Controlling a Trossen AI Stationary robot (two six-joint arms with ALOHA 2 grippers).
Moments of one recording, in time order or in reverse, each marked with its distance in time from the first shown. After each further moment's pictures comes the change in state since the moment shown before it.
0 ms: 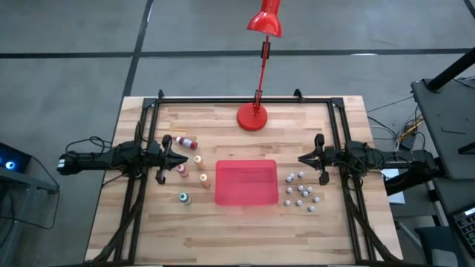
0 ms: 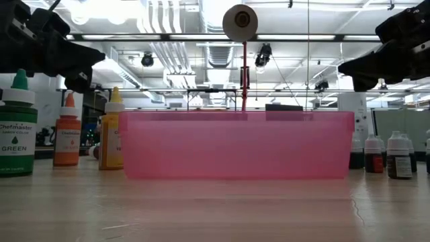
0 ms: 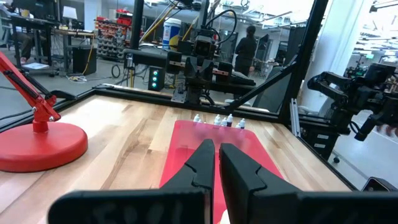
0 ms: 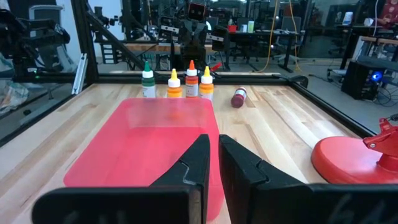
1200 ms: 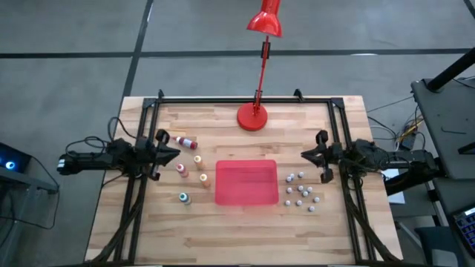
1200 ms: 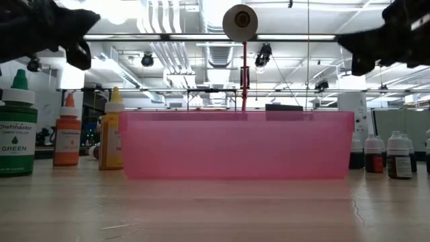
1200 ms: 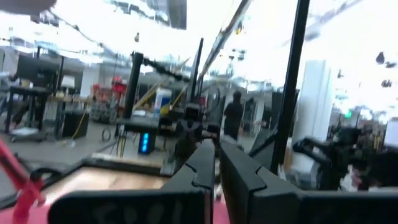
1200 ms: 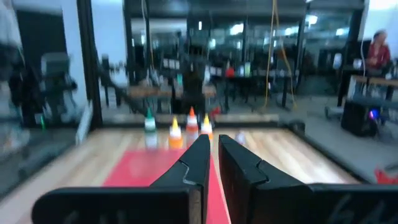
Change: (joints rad) left arm 0.000 0.000 -0.001 0.334 0.000 -0.006; right arm 0.000 0.000 0.000 0.234 0.000 0.031
